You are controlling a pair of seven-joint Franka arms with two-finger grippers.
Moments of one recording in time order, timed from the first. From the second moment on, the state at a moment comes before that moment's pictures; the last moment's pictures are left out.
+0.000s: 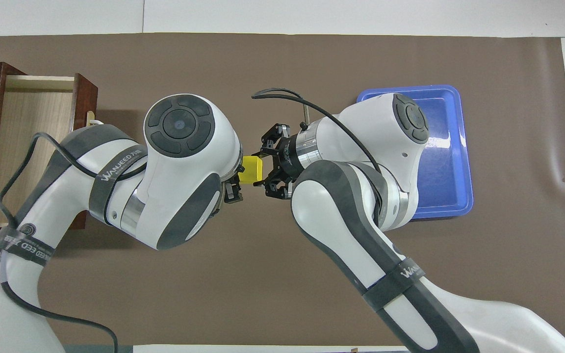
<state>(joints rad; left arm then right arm) -0.58 0.19 -0.02 -1.71 0.02 1.93 -2.35 0.51 0.29 0.01 -1.74 0.74 2.19 1.64</state>
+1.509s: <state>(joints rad) -0.08 0.18 -0.01 -1.82 0.12 1.95 -1.54 -0.18 0.39 -0.02 -1.87 0.73 1.87 1.03</state>
